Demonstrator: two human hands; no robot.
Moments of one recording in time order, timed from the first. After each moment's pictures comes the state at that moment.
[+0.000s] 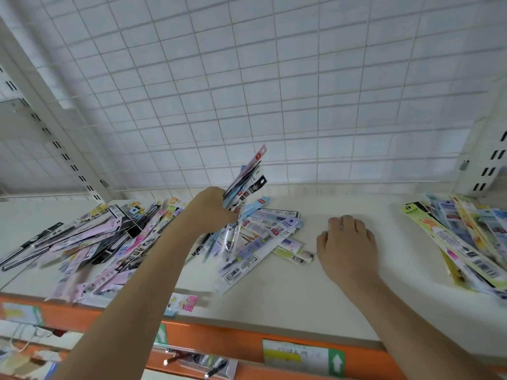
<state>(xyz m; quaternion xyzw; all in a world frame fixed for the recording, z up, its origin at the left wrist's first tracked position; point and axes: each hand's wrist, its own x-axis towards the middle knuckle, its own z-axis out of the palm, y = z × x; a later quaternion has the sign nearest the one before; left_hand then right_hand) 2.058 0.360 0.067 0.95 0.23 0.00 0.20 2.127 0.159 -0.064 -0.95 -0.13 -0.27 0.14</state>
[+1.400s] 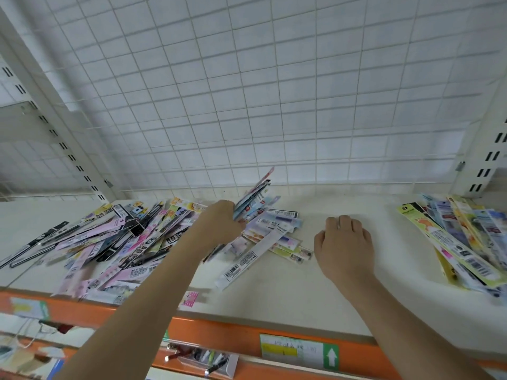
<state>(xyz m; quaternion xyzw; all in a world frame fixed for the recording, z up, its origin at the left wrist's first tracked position) 2.059 0.352 0.040 0.97 0.19 0.00 0.17 2.127 0.158 -0.065 -0.95 -0.12 -0.24 0.14</state>
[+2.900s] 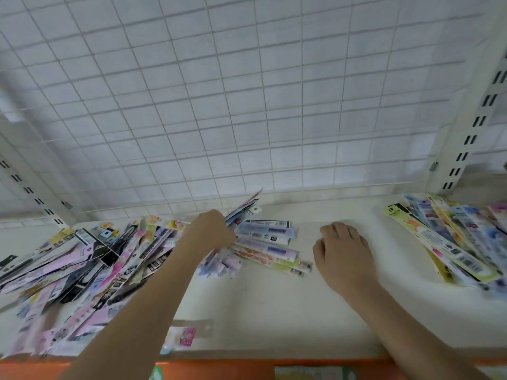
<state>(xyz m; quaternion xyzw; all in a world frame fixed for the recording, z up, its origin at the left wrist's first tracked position) 2.102 0.384 0.023 0.97 0.21 -0.07 0.12 2.123 0.154 -0.051 -0.97 -0.12 -0.13 0.14</state>
